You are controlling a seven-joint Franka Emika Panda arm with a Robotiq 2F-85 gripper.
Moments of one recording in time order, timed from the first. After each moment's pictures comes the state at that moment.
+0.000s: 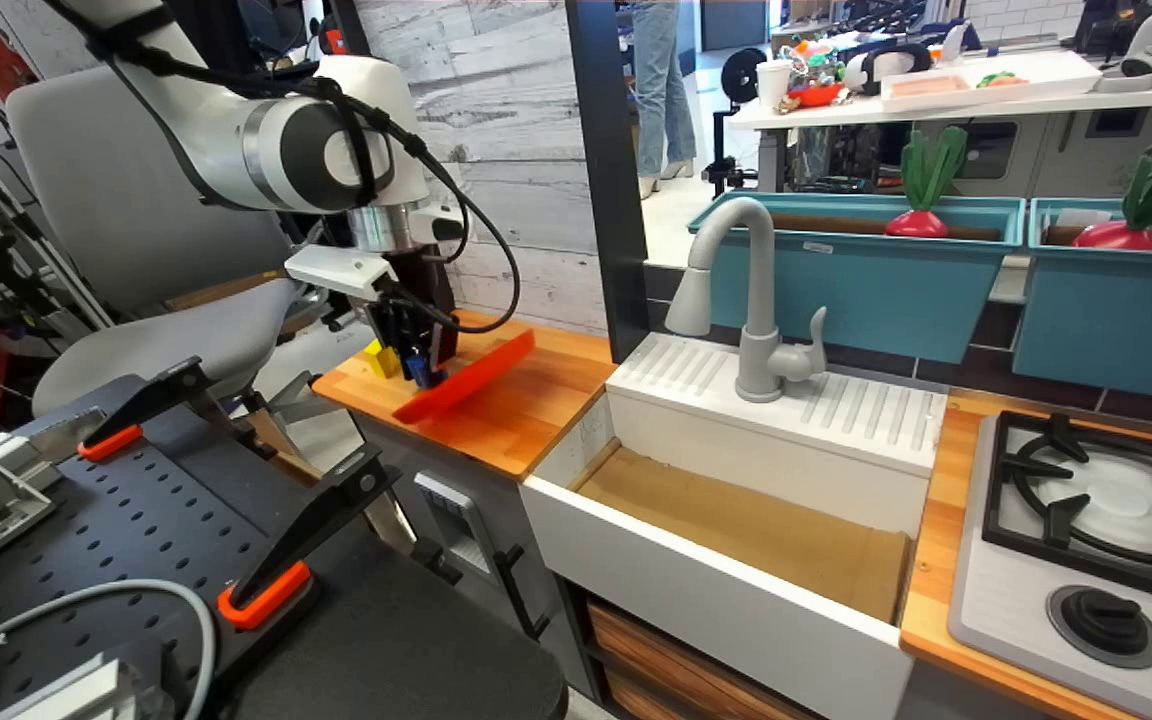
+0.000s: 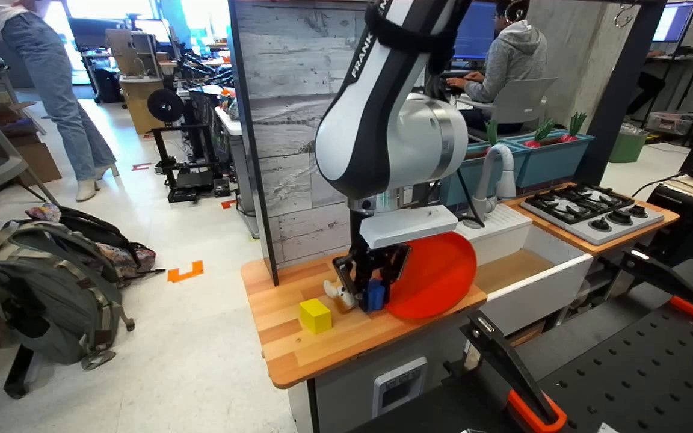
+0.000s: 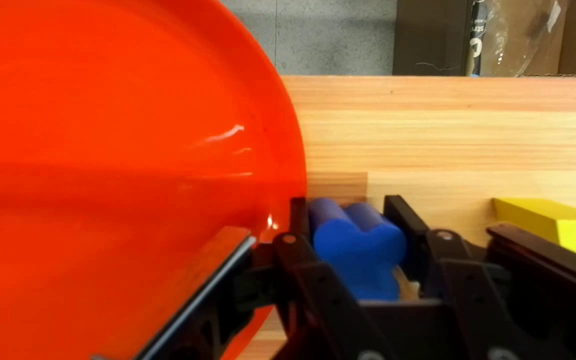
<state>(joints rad) 0.16 0.97 0.08 -1.79 -0.02 2.61 0.13</state>
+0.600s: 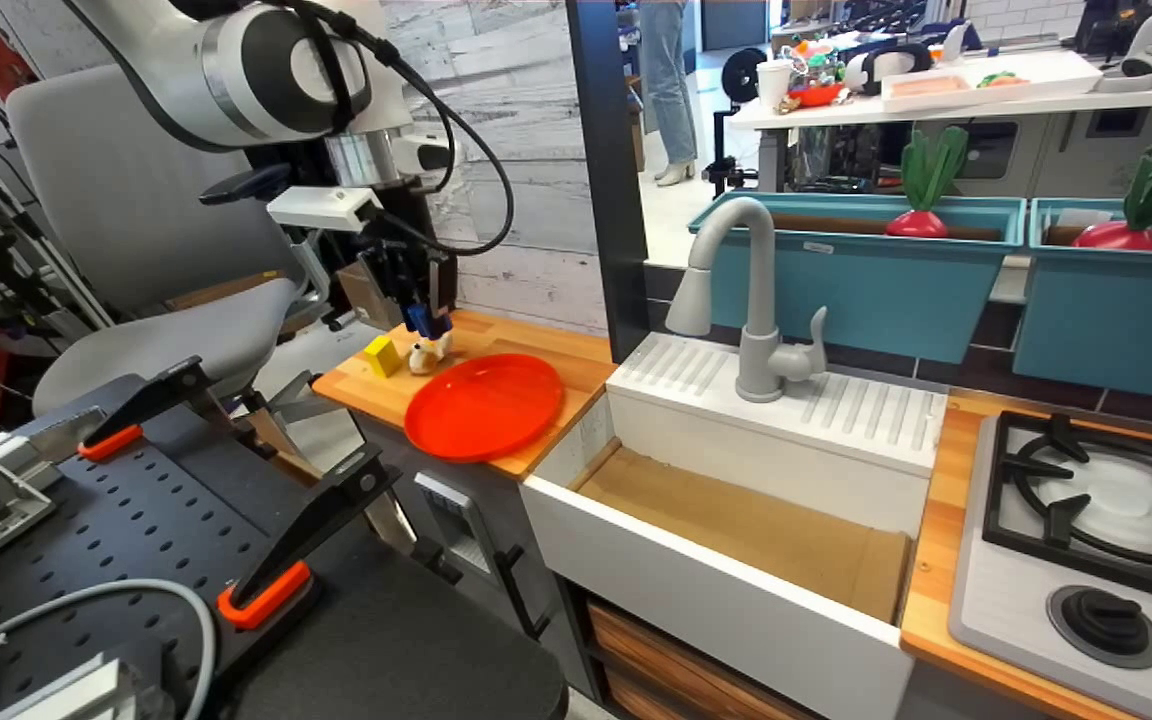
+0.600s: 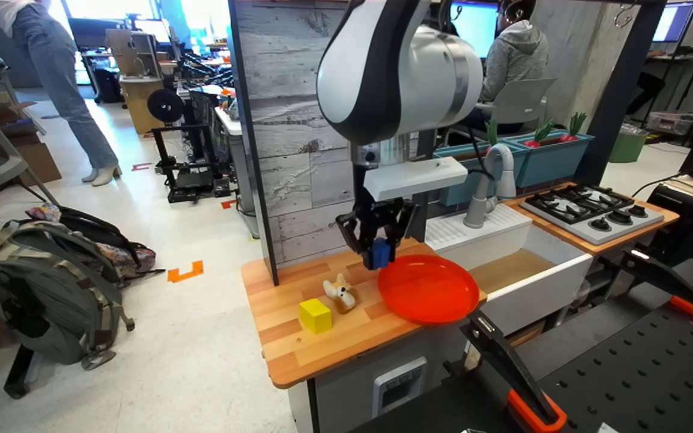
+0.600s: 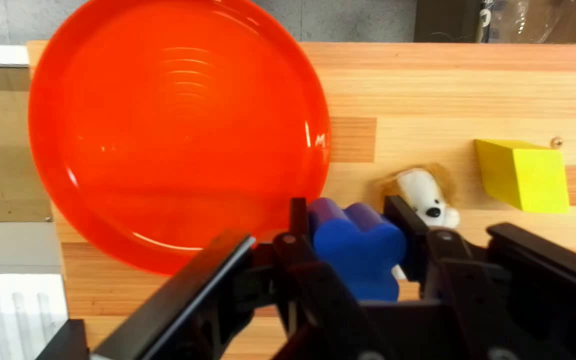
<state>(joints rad) 0.21 0.80 0.01 -1.89 -0.03 2.61 0.16</state>
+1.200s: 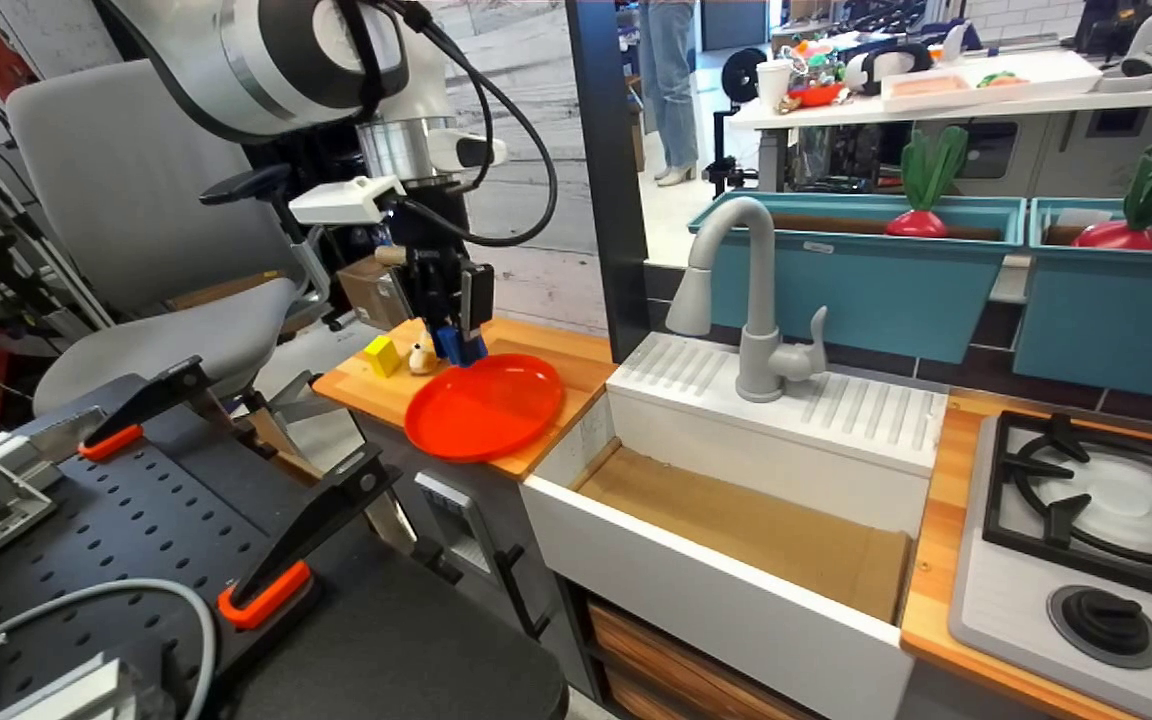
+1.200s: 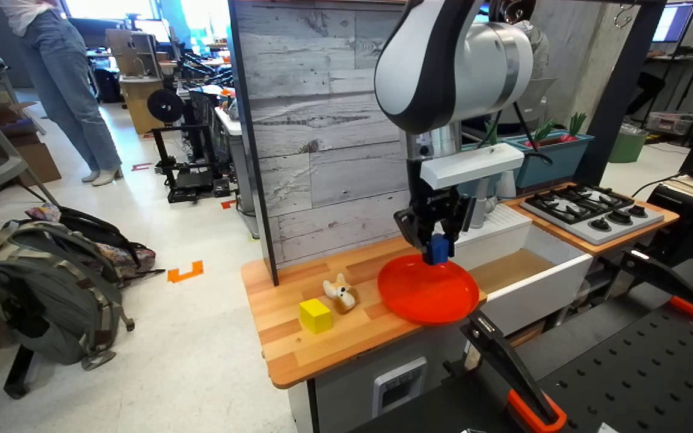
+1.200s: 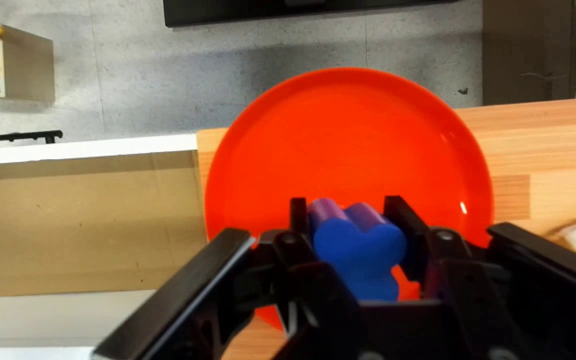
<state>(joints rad) 0.17 0.75 -0.08 -1.95 -0.06 2.50 0.17</state>
